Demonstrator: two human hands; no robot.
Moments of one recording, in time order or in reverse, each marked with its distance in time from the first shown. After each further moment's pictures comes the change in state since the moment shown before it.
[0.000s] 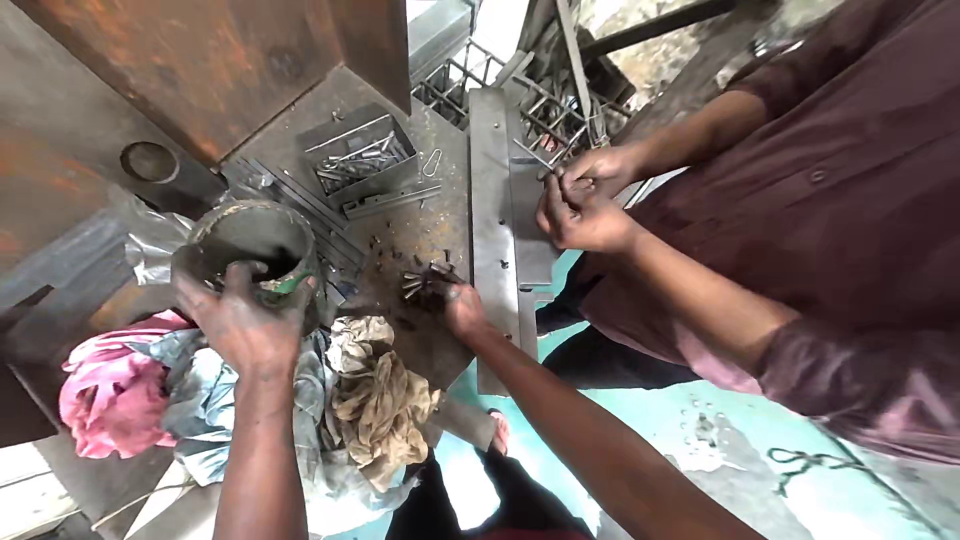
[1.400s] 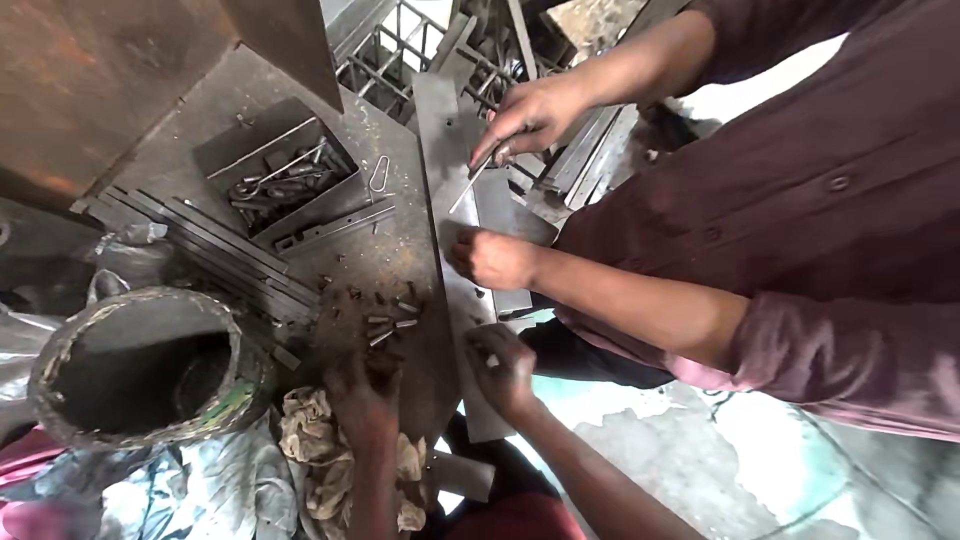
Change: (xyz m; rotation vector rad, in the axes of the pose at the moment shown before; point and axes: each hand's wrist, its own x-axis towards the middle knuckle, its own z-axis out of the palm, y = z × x) left_hand -0.085 0.055 0.121 -0.096 -0.550 -0.189; right_hand -0.058 0.047 -0.019 0.078 0.581 -0.075
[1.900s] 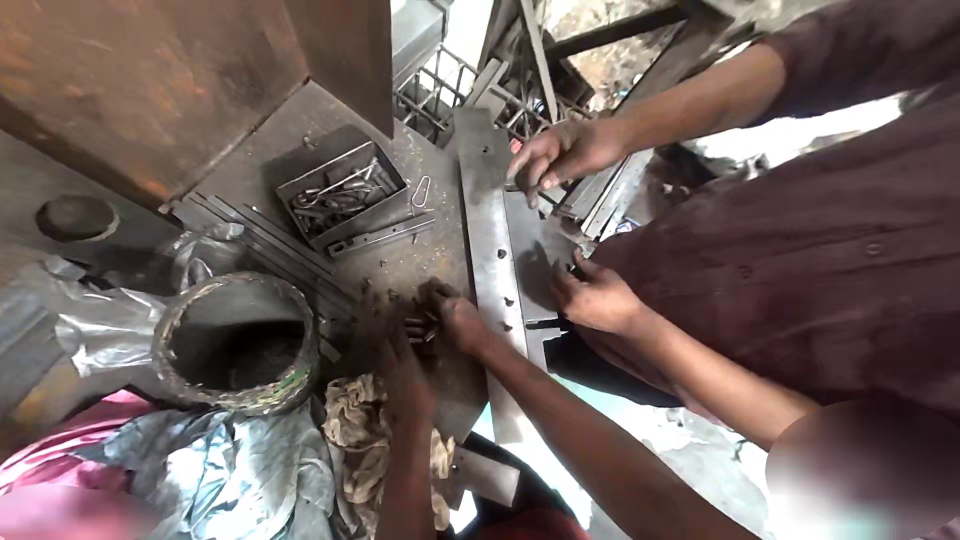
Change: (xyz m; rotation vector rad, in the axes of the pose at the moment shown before) left_hand 0.021 0.019 0.001 -0.018 -0.127 0.046; right_hand 0.103 -0.051 0.061 -0.135 -0.775 0.145
